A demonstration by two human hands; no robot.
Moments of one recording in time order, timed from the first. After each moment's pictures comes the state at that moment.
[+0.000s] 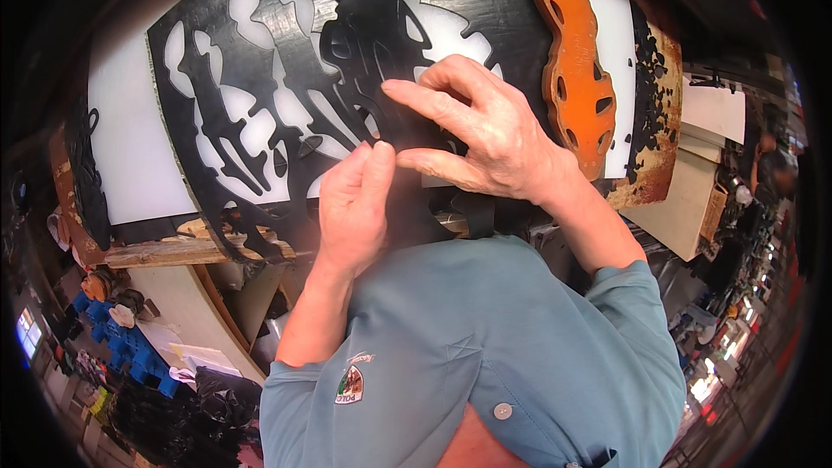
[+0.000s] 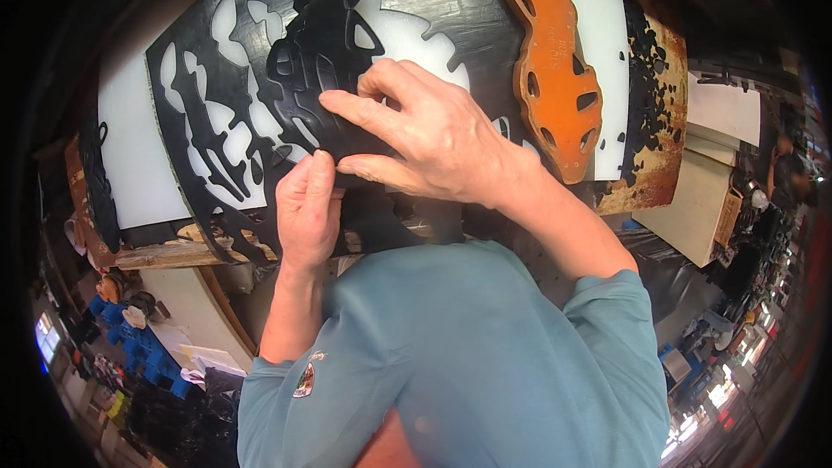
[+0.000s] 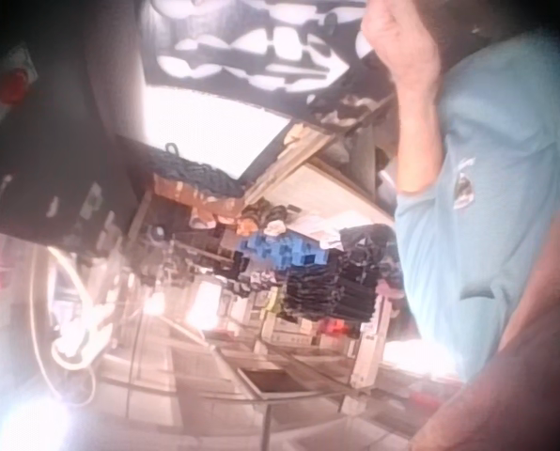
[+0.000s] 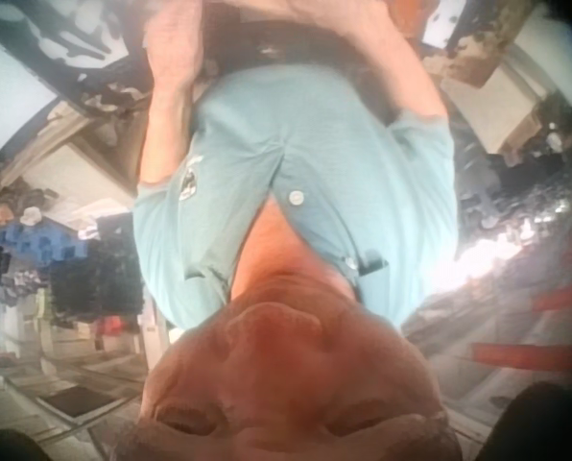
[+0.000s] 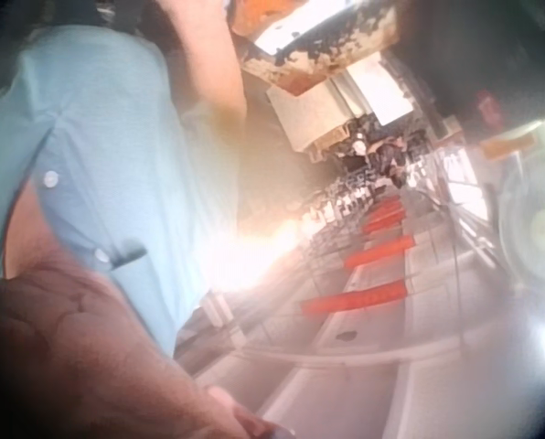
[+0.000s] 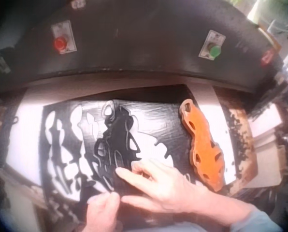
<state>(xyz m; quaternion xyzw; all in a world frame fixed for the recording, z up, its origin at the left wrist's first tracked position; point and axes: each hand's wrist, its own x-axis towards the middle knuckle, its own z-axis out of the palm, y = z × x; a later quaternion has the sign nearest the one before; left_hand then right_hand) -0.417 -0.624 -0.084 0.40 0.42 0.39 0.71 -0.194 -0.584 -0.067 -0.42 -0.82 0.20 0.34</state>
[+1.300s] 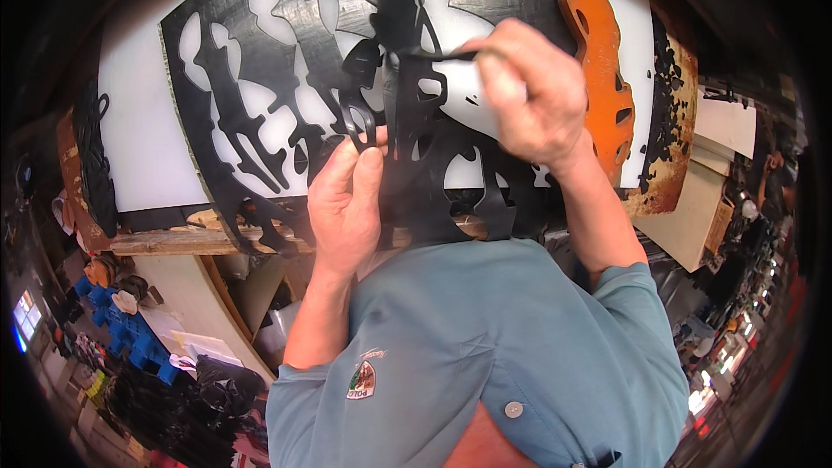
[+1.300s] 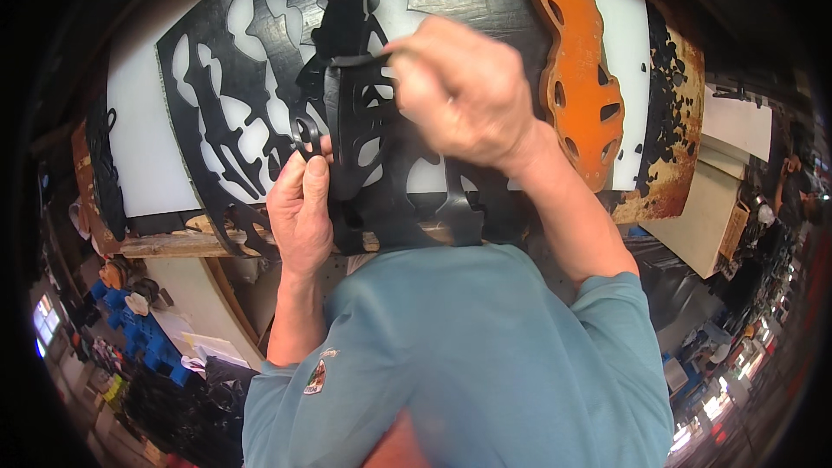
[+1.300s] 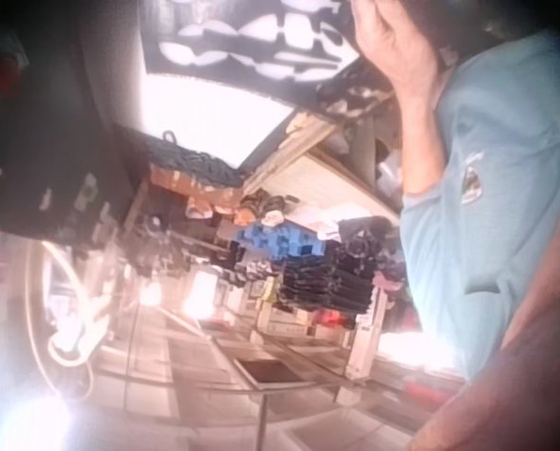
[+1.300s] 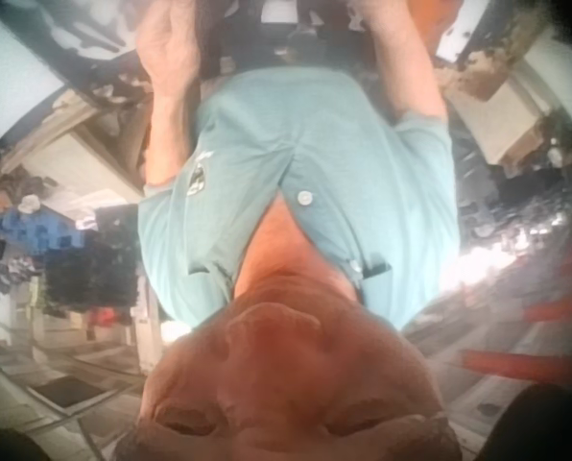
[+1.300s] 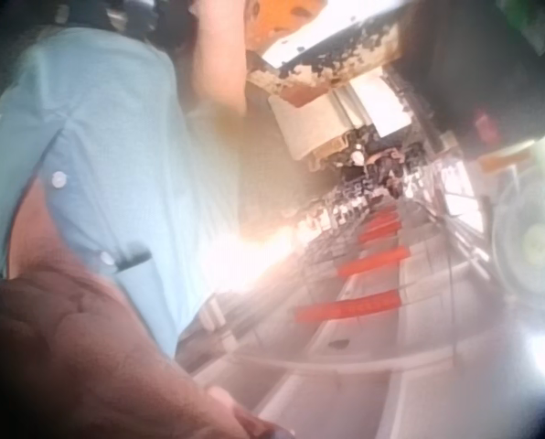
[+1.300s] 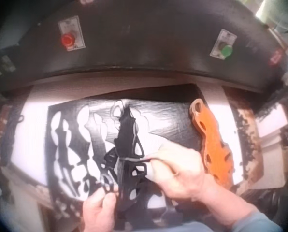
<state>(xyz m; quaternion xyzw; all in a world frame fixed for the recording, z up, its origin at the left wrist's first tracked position) -0.432 -0.623 -0.082 0.46 0.51 0.43 0.58 -0.188 -0.550 -0.075 -0.42 -0.75 0.17 0.48</state>
